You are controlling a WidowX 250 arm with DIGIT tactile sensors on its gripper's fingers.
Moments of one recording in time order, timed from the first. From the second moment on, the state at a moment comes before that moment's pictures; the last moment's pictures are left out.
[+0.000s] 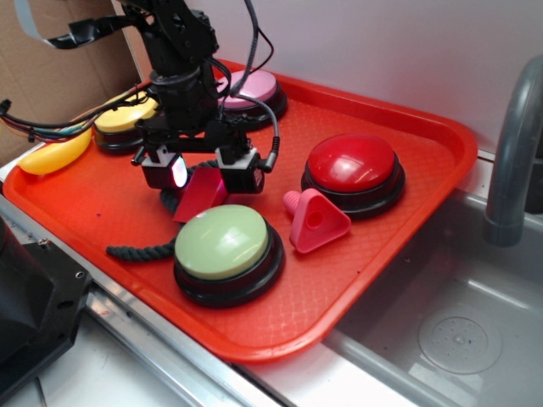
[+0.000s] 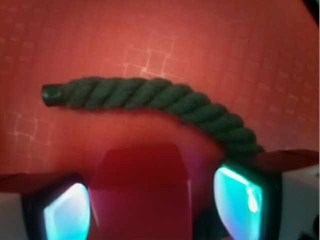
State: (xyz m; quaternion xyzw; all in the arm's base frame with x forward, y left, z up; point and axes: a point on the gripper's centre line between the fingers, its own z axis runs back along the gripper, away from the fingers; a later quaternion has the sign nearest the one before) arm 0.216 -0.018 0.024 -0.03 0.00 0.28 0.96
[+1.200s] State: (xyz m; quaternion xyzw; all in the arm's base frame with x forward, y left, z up) arm 0.192 0.021 0.126 -0.04 0.04 0.16 0.99
